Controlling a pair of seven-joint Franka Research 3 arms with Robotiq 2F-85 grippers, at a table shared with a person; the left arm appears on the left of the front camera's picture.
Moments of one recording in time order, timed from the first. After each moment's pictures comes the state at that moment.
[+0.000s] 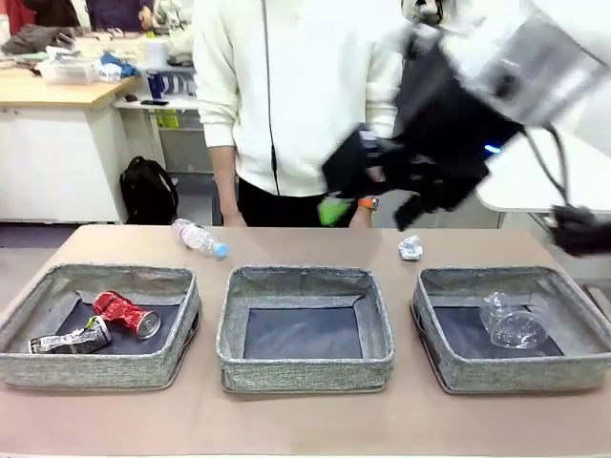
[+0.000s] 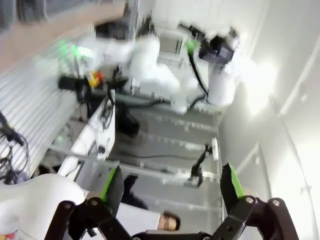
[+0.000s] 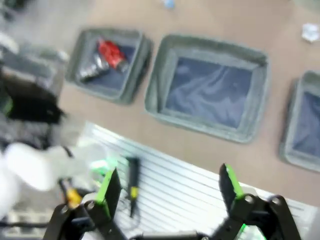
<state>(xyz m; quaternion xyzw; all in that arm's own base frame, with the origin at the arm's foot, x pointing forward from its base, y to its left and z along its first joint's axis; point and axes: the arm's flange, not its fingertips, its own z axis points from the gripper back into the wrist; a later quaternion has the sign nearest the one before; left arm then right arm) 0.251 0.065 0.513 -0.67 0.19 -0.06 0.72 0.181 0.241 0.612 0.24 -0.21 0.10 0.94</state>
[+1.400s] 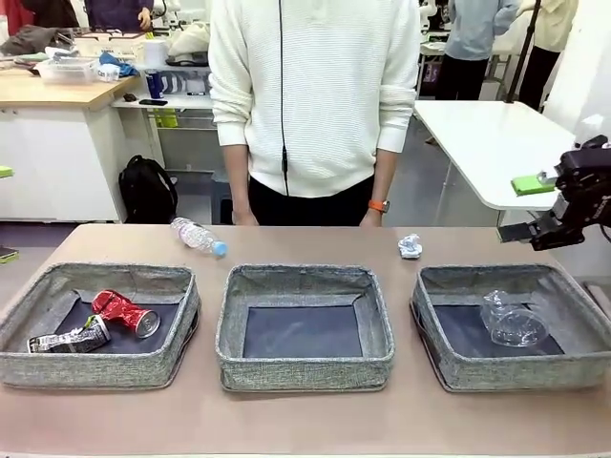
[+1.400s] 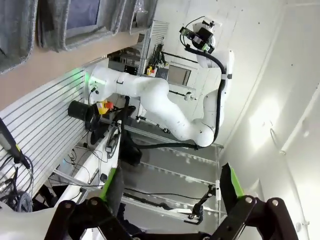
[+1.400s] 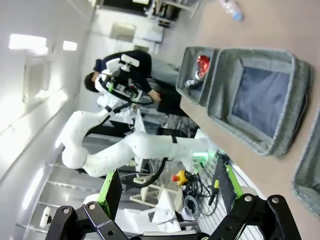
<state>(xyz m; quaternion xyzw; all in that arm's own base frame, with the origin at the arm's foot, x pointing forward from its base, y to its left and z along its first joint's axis) 0.279 0.053 0.493 -0.65 0.13 0.03 0.75 0.308 -0.004 0.477 0.62 -0.10 0.09 0.77</state>
